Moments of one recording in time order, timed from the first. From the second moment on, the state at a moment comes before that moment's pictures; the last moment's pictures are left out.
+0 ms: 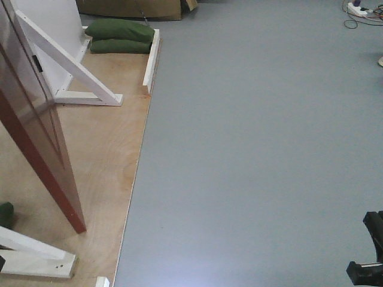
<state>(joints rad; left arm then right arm) -0.16 -0.01 0.03 0.09 0.13 -0.12 0.05 -0.01 0.03 0.07 0.38 -0.06</state>
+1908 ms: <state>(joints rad) -0.16 -0.01 0.03 0.09 0.13 -0.12 0.05 -0.01 0.03 0.07 0.38 -0.06</state>
